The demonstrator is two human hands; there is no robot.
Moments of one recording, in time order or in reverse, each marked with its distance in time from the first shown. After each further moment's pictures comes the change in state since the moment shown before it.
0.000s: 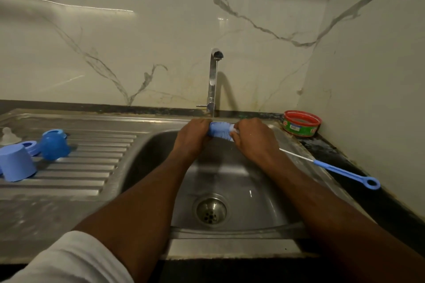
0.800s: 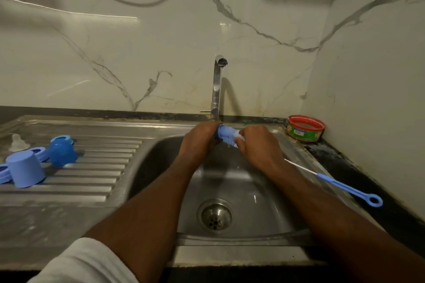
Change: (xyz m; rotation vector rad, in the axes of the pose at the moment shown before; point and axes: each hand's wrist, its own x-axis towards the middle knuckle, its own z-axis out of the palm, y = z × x) left_hand 0.001 0.003 0.000 -0.086 0.065 0.064; right_hand -0.008 0.002 0.003 0.082 0.058 -0.002
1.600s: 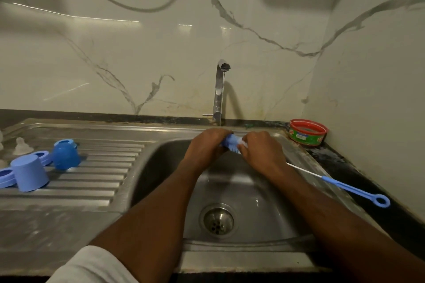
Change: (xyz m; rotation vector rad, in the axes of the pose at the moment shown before) left_hand 0.003 0.003 0.005 -0.017 -0.083 0.084; right_hand 0.002 0.000 0.002 -0.033 -0.058 0.049
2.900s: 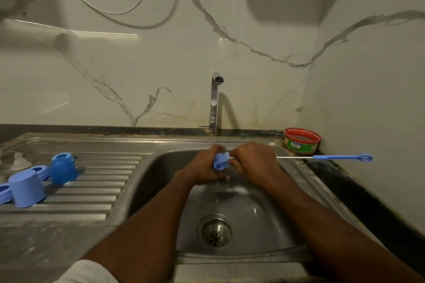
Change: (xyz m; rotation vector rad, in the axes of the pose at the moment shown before) left_hand -0.006 -0.008 0.003 -0.206 -0.310 -0.204; right_hand -0.008 -0.001 -0.013 -0.190 -0.046 -0.246
